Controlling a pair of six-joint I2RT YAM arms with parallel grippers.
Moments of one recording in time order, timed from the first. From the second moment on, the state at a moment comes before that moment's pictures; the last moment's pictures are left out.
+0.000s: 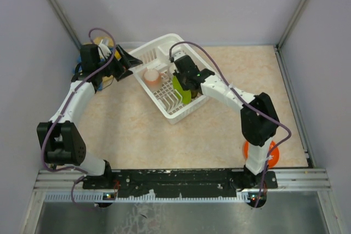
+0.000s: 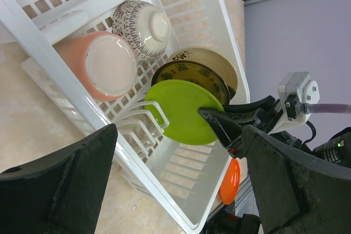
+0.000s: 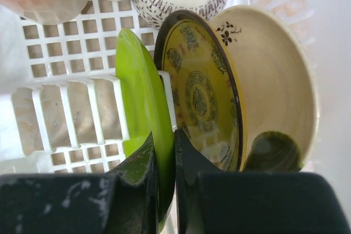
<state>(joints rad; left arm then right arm) -0.03 1.50 1.24 -0.20 0.59 -0.72 0.70 1.84 1.52 -0.46 0.28 0.00</state>
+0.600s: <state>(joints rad) -0.03 1.50 1.24 -0.21 0.59 -0.72 0.69 1.83 1.49 -0.49 0.24 0.05</state>
